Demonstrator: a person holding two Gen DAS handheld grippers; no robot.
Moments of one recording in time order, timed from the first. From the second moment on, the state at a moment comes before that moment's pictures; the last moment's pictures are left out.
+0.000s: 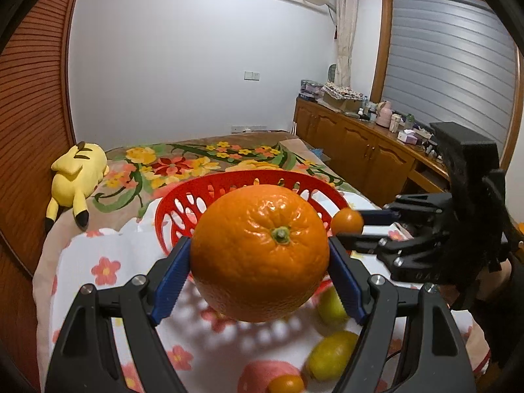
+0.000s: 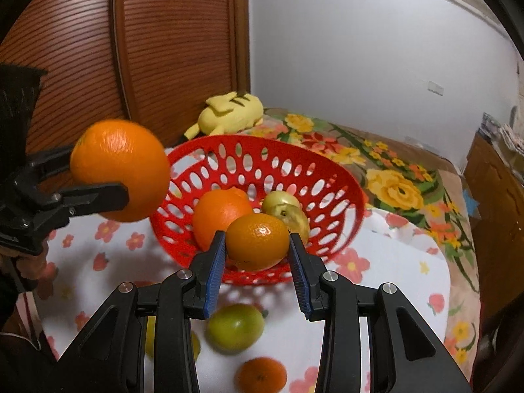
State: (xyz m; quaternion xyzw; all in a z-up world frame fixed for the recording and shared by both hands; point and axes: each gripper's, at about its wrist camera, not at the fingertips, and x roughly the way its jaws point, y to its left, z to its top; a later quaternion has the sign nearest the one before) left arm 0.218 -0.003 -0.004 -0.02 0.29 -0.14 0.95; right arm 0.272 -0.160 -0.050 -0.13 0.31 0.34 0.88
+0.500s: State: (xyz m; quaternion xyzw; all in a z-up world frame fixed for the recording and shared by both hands) left arm 0.282 -0.001 -0.023 0.00 0.32 -0.12 0.94; right arm 0.306 -0.152 -0.070 -0.12 0.35 0.35 0.86
